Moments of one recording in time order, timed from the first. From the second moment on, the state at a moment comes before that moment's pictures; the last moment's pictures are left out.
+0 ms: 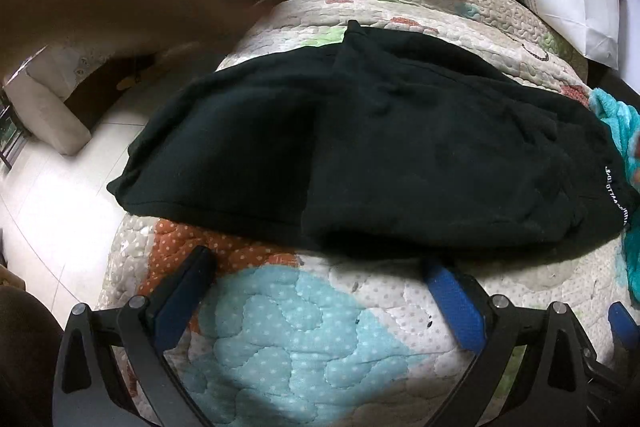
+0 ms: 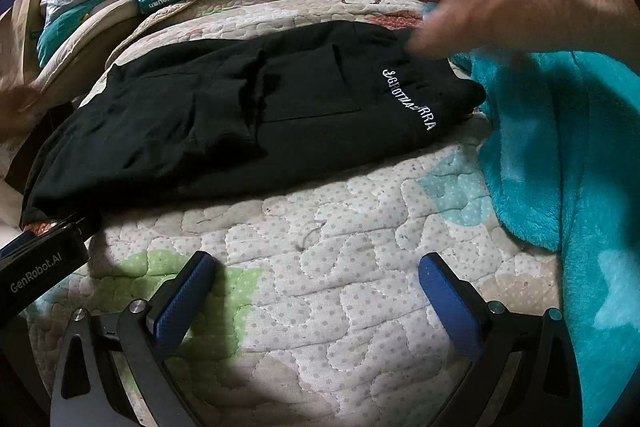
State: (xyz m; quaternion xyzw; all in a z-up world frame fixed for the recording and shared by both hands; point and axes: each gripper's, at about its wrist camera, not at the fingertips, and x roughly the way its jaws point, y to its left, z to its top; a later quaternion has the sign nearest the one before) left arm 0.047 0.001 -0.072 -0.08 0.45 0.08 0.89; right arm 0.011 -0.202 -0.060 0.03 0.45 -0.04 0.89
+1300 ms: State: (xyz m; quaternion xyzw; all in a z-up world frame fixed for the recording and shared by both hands) left arm 0.046 0.000 -0.072 -0.08 0.45 0.08 0.89; right arm 0.012 -0.203 -0.062 0.02 0.45 -0.04 0.89
